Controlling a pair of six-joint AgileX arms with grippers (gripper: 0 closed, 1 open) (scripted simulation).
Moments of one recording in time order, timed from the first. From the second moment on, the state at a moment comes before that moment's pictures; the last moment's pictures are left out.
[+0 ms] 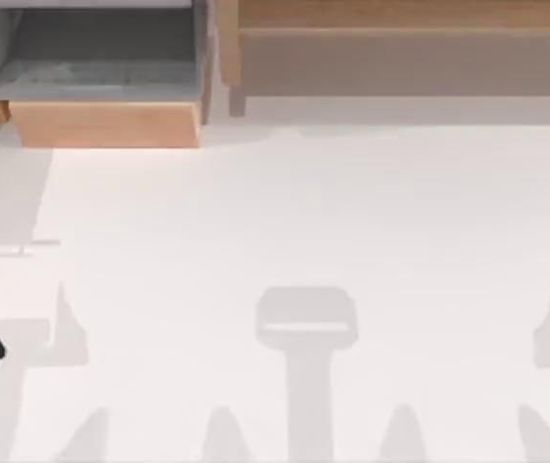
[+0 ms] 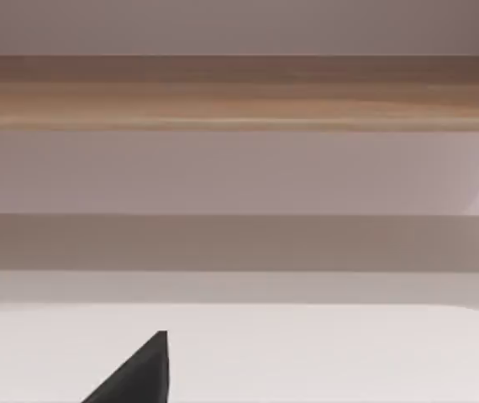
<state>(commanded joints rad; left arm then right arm) 0.00 0.00 0.00 0.00 0.00 0.00 0.00 0.00 0.00 0.00 0.00 0.00</state>
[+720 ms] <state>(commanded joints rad) -0.23 0.50 0.26 0.26 -0.23 0.01 0.00 0.00 0.00 0.00 0.00 0.00</state>
